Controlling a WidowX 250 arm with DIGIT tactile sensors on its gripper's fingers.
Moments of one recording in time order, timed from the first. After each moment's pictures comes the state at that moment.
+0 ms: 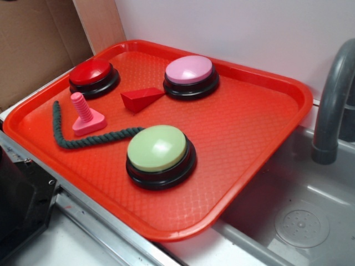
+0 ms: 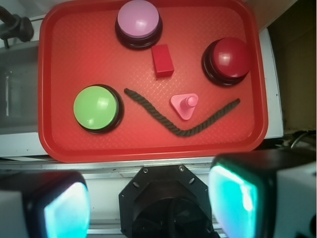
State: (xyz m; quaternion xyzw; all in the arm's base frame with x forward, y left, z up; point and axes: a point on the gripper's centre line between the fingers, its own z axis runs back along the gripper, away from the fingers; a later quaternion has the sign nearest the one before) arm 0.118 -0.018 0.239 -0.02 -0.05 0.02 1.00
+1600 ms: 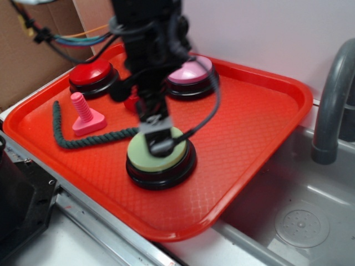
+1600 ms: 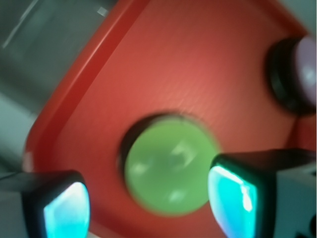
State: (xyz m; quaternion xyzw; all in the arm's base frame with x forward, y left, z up) arm 0.160 -0.131 0.094 -0.01 -0.03 -0.27 0.96
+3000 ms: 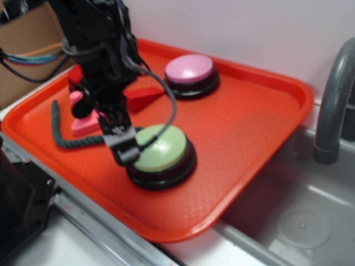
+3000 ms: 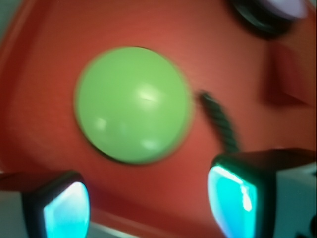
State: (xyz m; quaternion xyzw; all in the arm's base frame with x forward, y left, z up) arm 0.163 -0.093 0.066 0.00 -0.03 -0.18 0.98
